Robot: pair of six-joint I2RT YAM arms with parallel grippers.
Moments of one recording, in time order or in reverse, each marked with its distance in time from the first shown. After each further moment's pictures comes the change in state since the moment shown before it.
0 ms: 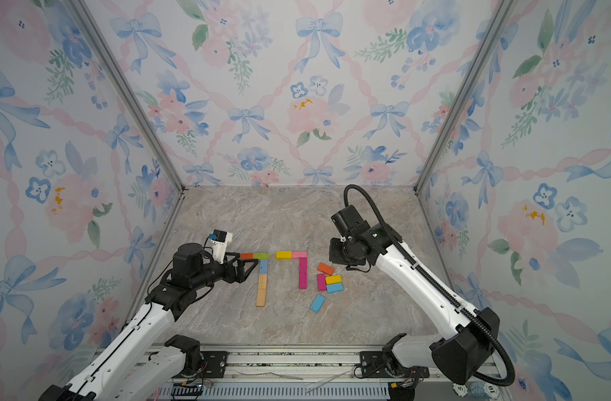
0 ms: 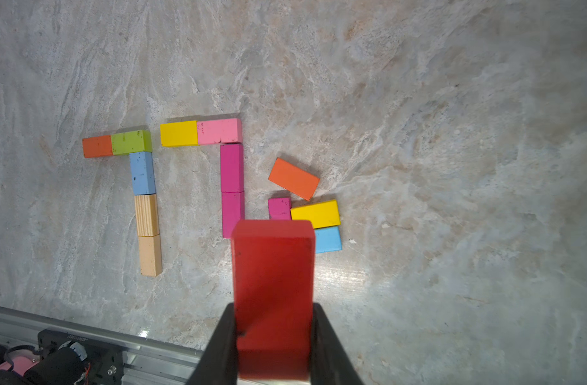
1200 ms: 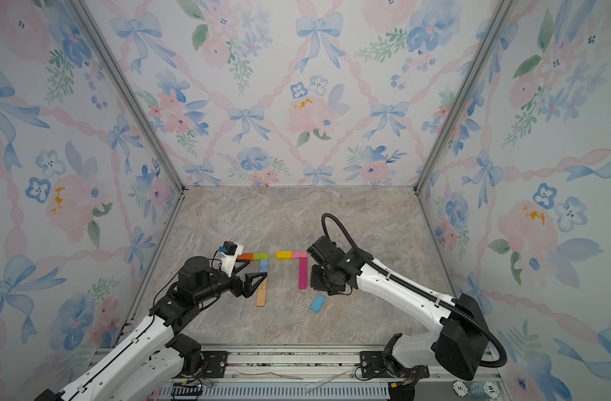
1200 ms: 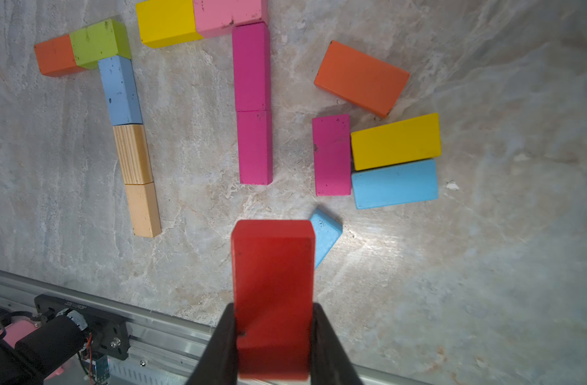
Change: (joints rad) left arm -0.182 -0.125 -0.131 0.124 -0.074 0.064; right arm 0.236 0.027 -0.251 0.209 -0.045 0.237
